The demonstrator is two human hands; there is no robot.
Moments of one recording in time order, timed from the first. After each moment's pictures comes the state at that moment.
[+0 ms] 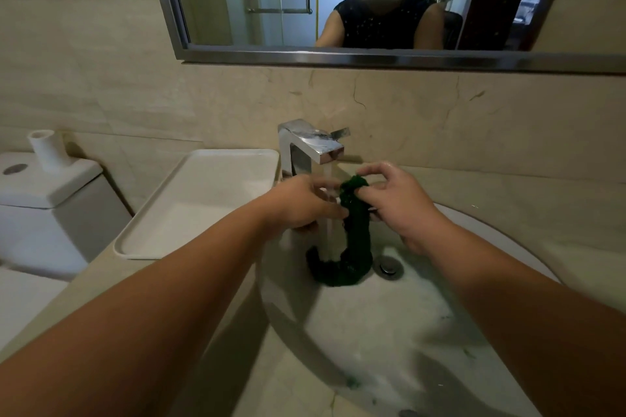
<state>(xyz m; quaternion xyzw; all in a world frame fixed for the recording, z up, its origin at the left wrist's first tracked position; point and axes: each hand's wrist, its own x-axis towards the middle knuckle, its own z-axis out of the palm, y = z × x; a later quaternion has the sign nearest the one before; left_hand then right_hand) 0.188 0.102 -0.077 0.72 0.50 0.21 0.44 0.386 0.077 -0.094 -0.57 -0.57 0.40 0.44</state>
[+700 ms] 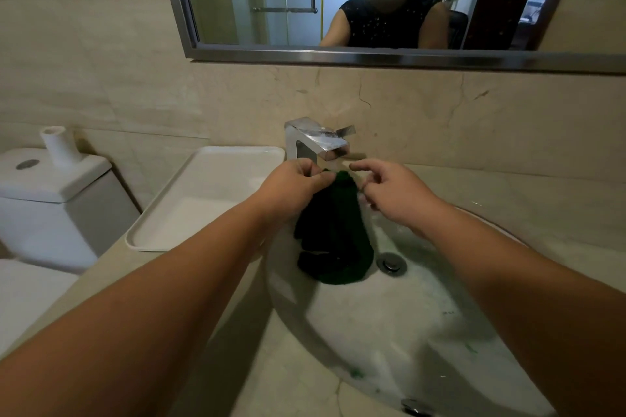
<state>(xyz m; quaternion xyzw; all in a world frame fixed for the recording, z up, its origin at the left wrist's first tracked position) 0.180 0.100 -0.080 0.64 0.53 0.36 0.43 0.381 0.085 -0.083 -0.60 -0.66 0.29 0.35</state>
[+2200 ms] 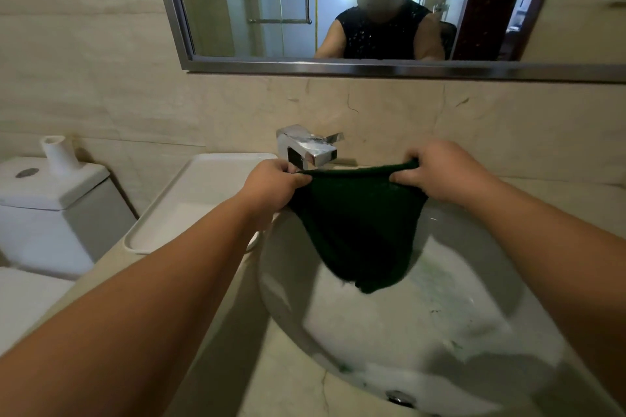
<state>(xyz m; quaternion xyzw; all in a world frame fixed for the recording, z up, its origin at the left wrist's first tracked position) 0.174 0.103 -0.068 0.57 0.58 0.39 0.44 0.449 0.069 -0.024 -0.70 -0.70 0.04 0.15</state>
